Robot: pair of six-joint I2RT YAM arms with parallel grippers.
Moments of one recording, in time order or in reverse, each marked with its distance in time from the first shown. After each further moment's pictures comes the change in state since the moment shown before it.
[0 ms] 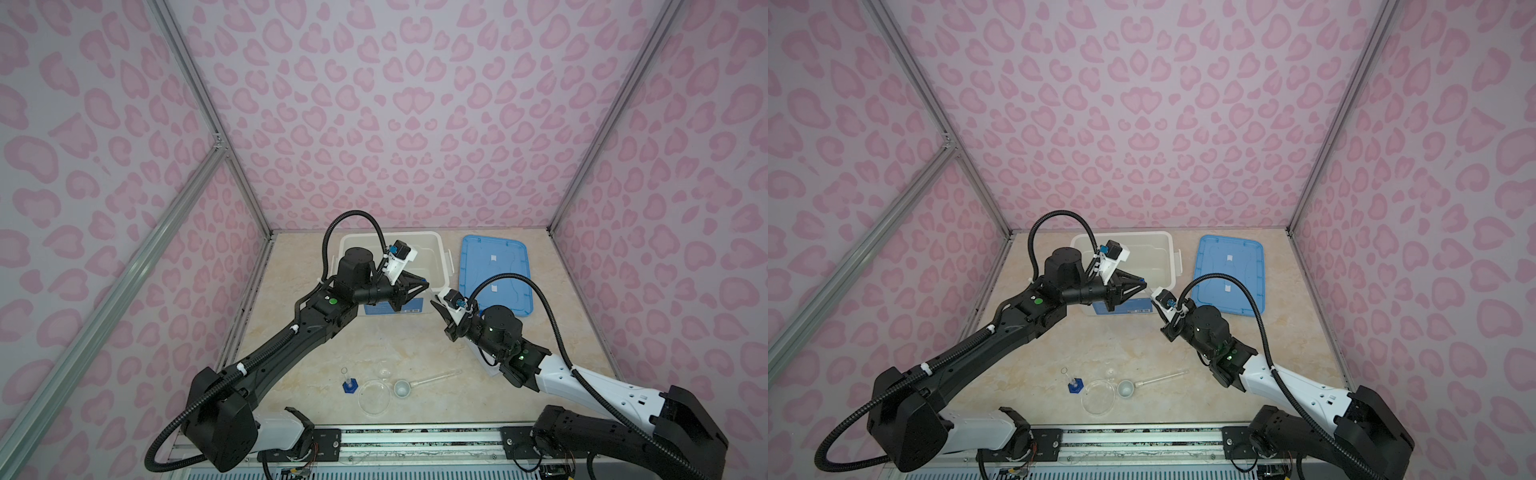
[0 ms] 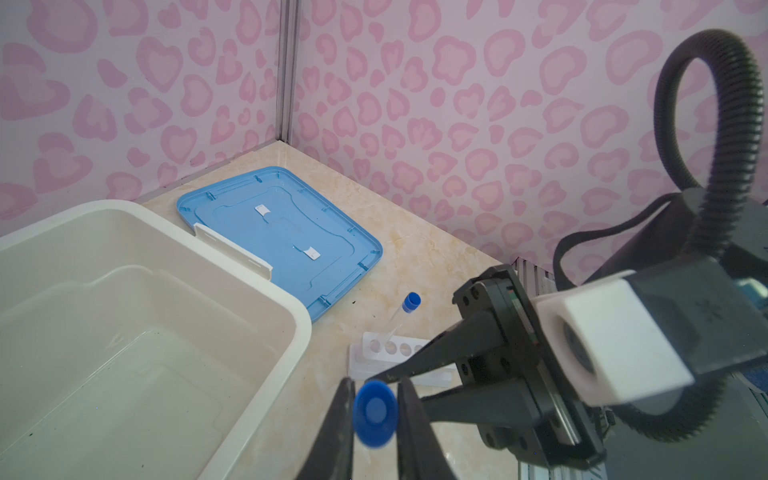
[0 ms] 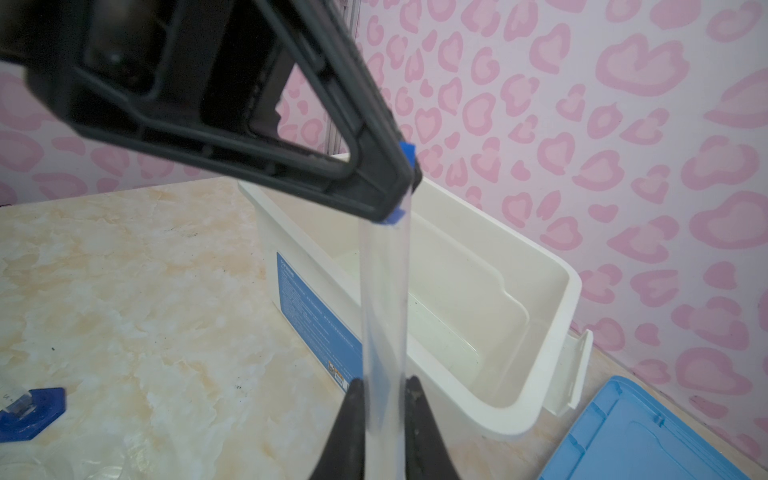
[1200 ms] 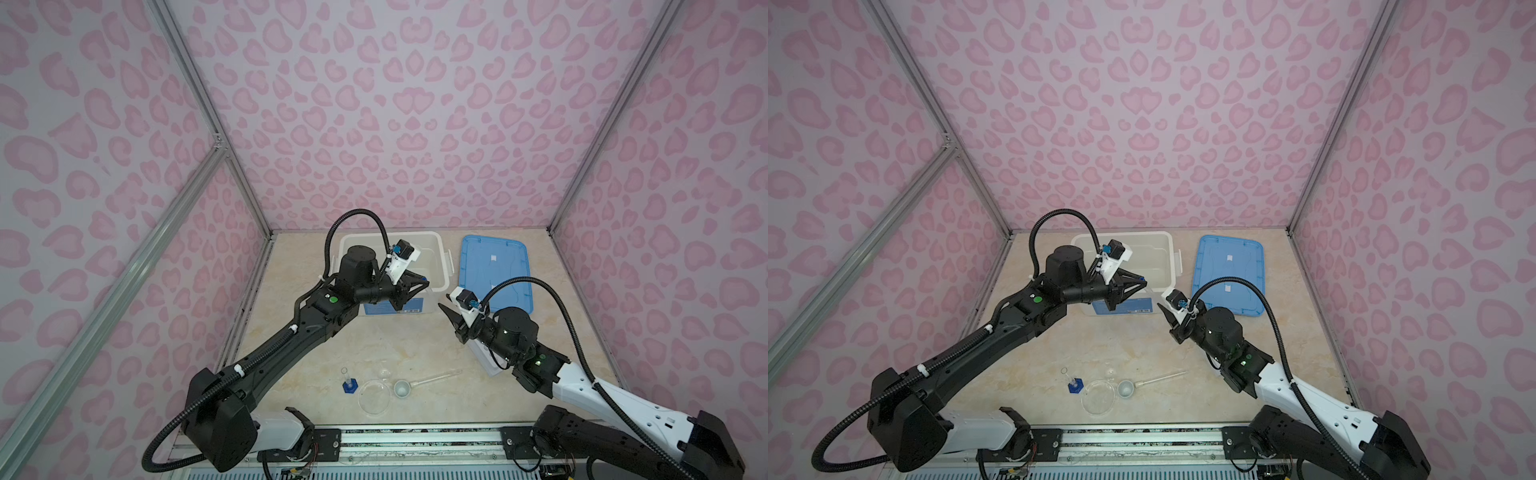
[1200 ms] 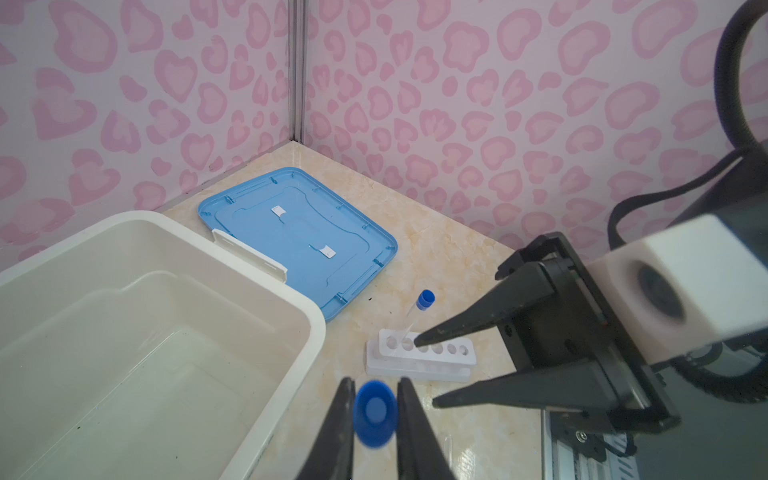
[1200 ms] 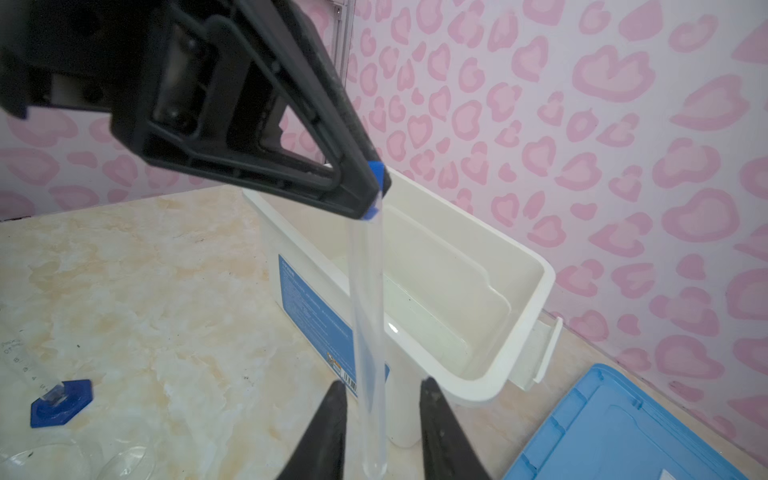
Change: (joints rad) left arm -0.032 0.000 0.060 -0.088 -0.076 0.083; right arm -0.053 -0.189 0.002 -0.165 -0.019 0.027
